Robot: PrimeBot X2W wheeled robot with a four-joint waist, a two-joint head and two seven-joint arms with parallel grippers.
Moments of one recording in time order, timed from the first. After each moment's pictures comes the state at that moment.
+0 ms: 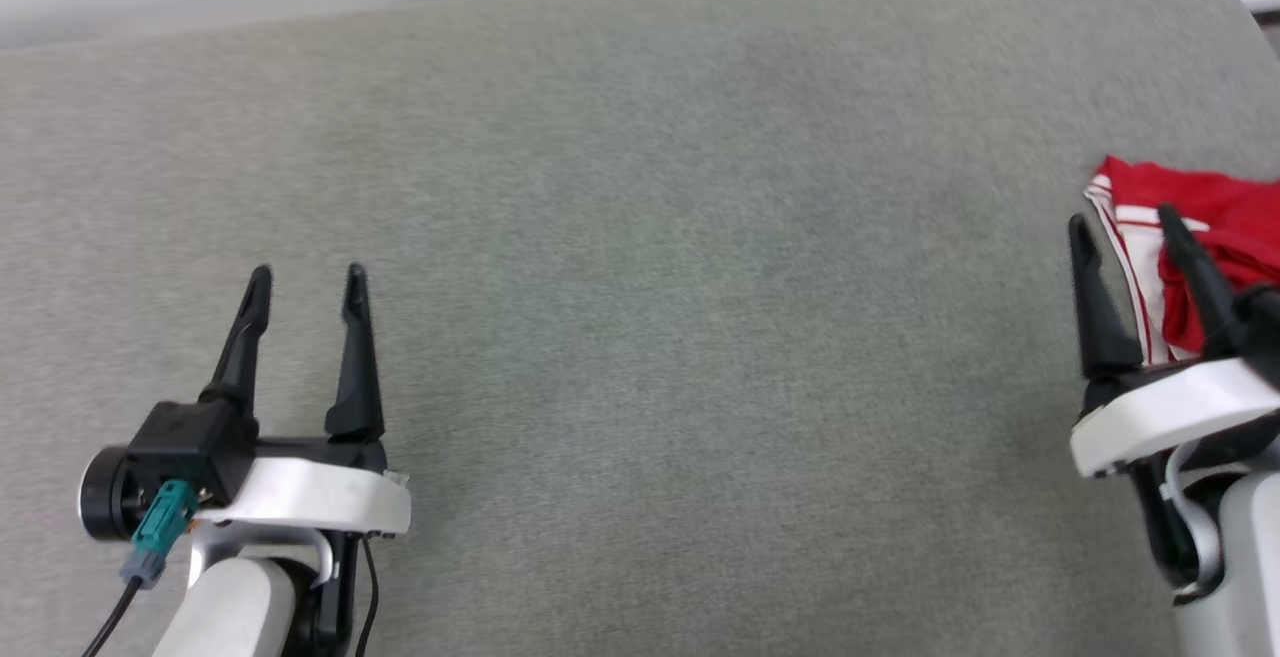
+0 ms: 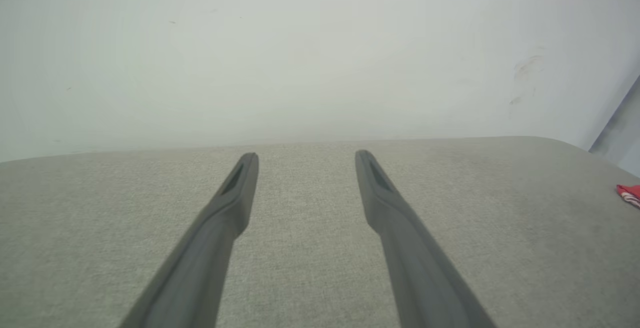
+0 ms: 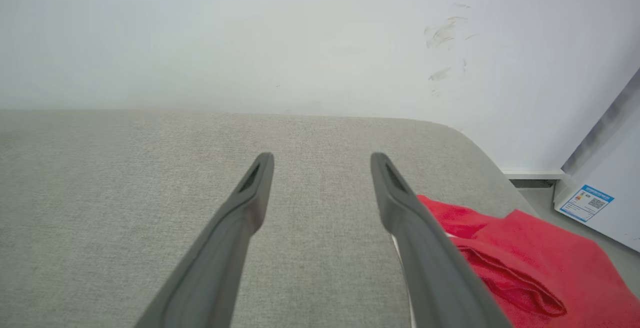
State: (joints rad) left arm -0.18 0.34 -0.24 -0.05 -0.40 0.19 -0.24; right arm -0.30 -0.18 -0.06 0.13 0.15 0.13 -0.07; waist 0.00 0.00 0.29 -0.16
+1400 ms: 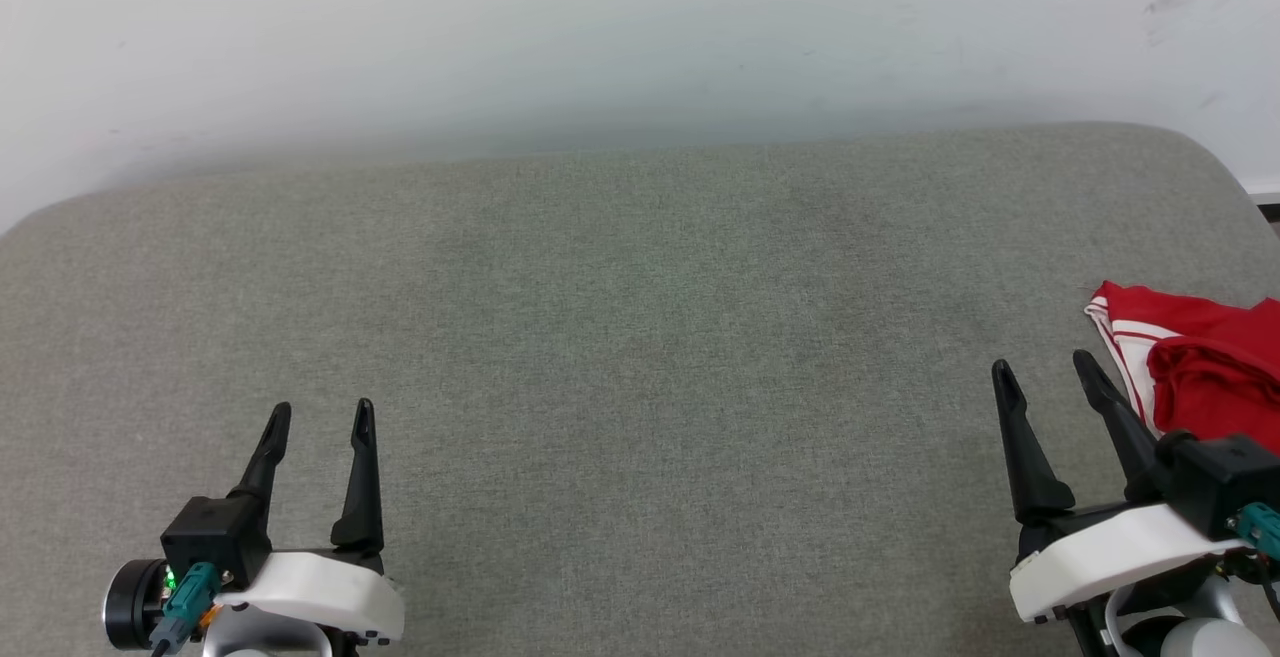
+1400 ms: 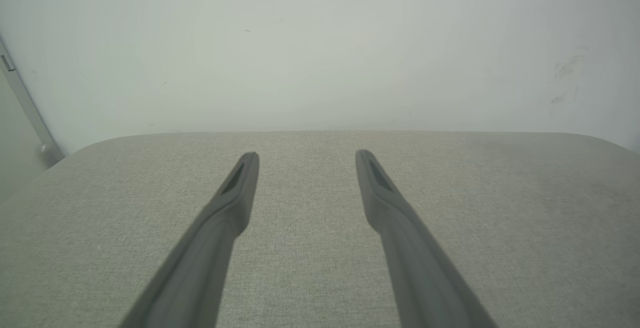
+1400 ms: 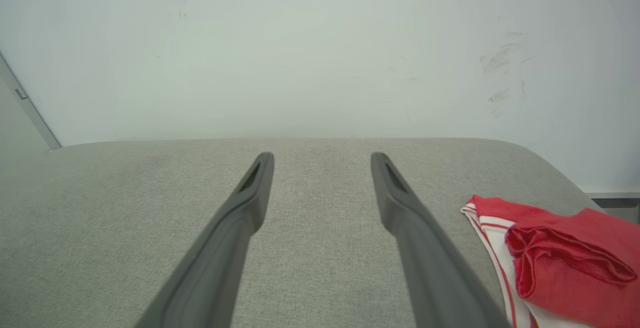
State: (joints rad) left arm -0.04 0.29 -0.18 0.12 -0.38 0.11 -0.26; right arm -0.02 -0.08 0.00 -0.05 0.16 0.13 -0.03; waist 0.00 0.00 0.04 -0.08
